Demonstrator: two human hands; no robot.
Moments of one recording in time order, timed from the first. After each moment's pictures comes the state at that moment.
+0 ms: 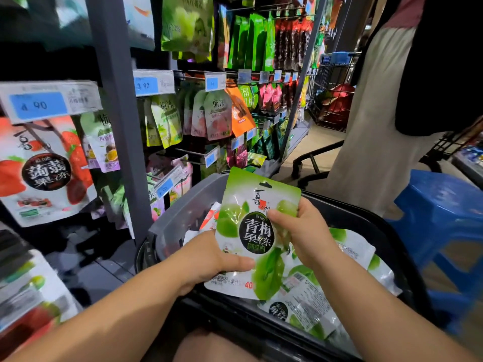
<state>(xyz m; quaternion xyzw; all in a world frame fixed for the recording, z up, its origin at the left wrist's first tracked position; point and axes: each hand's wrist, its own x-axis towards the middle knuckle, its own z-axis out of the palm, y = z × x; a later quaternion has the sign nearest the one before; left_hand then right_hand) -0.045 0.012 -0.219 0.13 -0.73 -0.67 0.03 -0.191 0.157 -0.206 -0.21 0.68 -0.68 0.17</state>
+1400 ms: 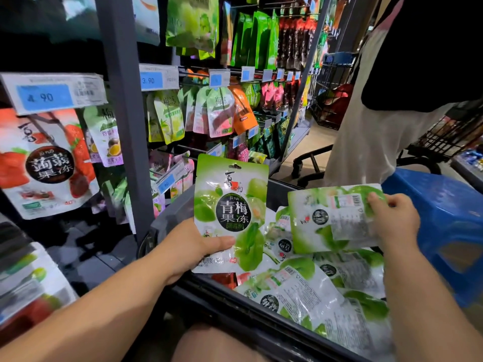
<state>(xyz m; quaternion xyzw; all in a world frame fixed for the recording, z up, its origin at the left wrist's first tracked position) -0.036 -0.011 -0.222 0.15 -0.72 -0.66 0.12 -0.275 0.258 -0.182 -0.01 0.86 -0.49 -0.17</state>
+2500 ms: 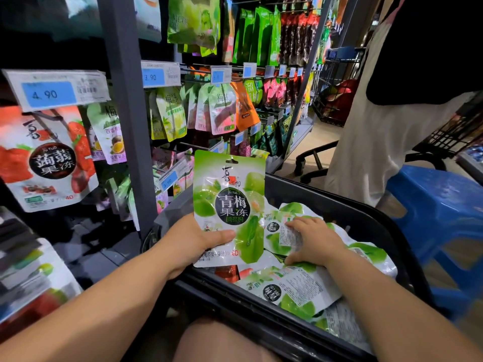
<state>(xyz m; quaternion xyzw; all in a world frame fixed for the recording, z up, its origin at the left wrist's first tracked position) -0.037 -0.011 -0.226 0.17 -0.70 -0.68 0.13 -0.254 0.191 -0.255 -0.37 0.93 0.00 0.06</state>
